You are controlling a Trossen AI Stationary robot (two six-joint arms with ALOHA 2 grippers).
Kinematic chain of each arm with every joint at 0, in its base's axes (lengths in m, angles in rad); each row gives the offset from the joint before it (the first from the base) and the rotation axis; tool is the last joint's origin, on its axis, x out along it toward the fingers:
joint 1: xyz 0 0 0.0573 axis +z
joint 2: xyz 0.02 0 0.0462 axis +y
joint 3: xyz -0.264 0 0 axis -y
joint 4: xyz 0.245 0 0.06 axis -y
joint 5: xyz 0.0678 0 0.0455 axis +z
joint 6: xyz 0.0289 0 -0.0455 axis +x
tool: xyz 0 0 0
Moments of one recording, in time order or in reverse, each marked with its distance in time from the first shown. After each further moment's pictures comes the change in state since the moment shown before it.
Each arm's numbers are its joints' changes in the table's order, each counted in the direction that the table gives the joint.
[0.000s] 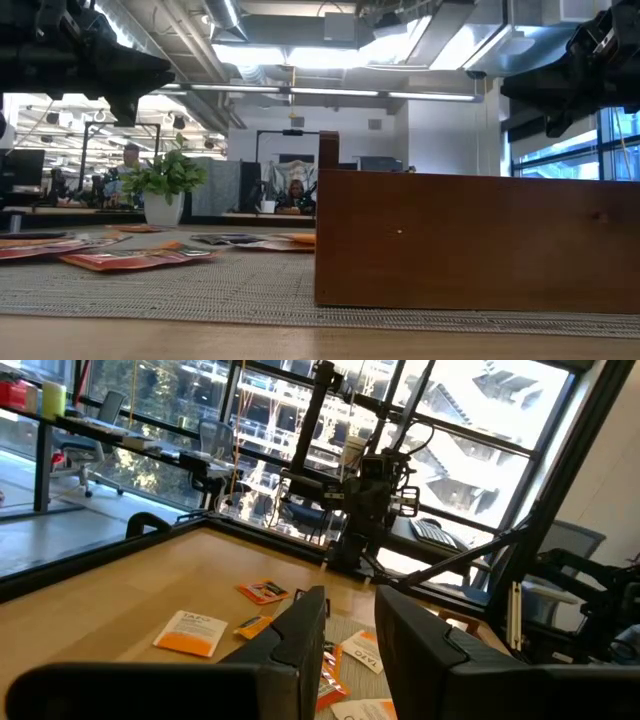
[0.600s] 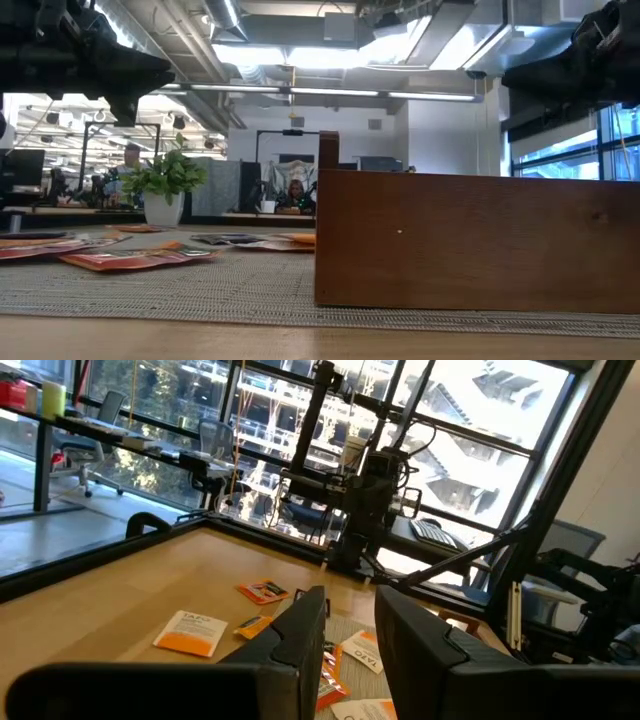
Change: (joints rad) left arm 0.000 0.000 0.000 0.000 0.000 0.000; right arm 0.000 0.000 0.000 0.047 0.046 -0.063
